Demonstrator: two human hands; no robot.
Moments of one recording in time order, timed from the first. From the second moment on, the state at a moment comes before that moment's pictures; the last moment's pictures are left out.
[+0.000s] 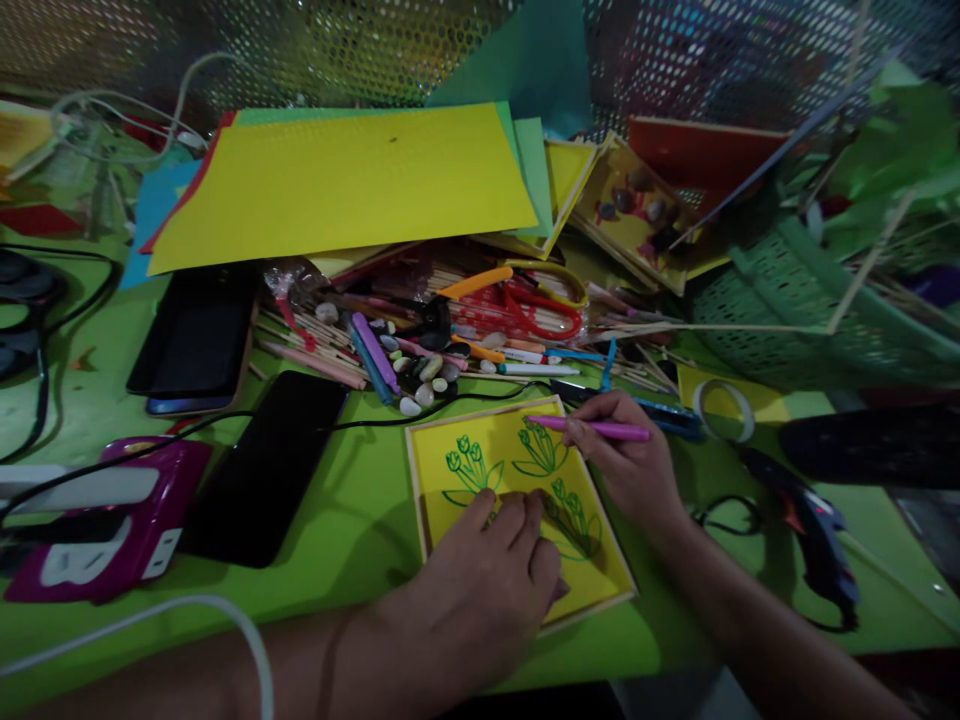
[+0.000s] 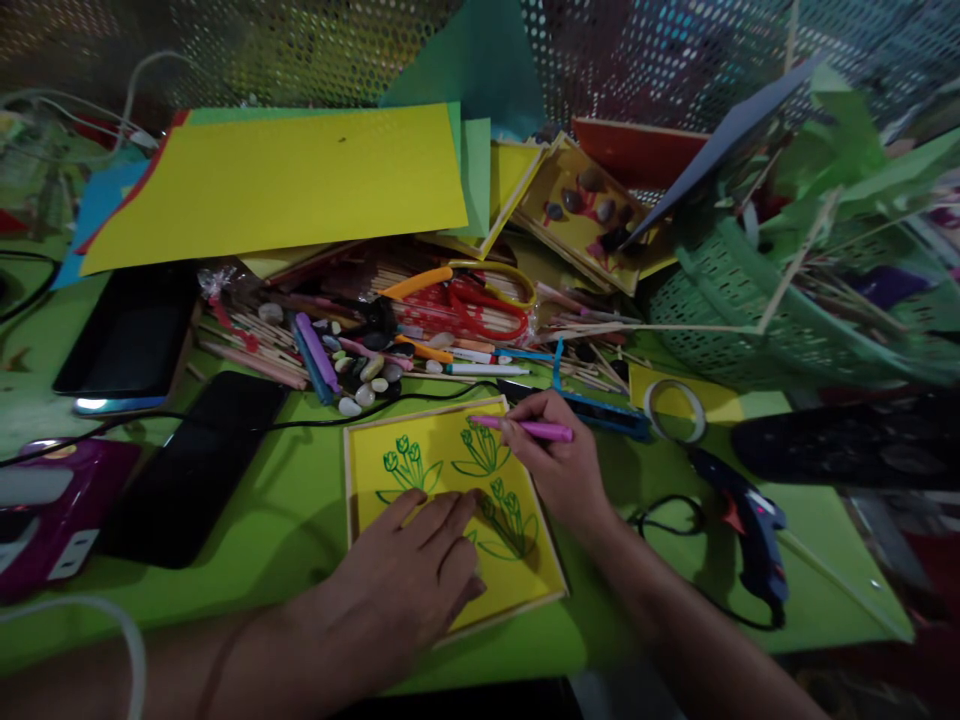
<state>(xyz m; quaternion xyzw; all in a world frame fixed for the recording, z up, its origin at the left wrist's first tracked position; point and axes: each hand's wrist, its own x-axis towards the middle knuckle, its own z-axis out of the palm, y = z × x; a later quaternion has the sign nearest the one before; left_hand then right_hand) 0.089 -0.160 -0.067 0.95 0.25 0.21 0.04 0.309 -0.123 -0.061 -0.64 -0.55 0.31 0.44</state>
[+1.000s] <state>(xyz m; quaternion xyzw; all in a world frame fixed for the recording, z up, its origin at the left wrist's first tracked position) 0.090 -0.160 -0.065 0.94 0.25 0.22 0.03 0.312 -0.124 -0.066 -0.63 -0.57 0.30 0.44</state>
